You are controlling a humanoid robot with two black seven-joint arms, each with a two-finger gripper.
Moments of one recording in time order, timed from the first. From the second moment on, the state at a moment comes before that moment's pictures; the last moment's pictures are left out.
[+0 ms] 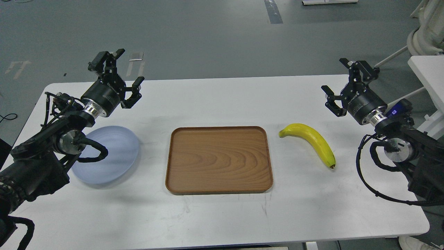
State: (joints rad) left arm -0.79 0.31 -0.58 -0.54 0.12 -0.49 -0.43; right arm 0.72 -0.46 0.46 0.60 -0.12 0.49 0.49
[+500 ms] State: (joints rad) left arm -0.81 0.32 -0.56 -0.54 0.13 -0.49 -0.42; right arm 0.72 -0.46 0.46 0.60 -0.12 0.49 0.49
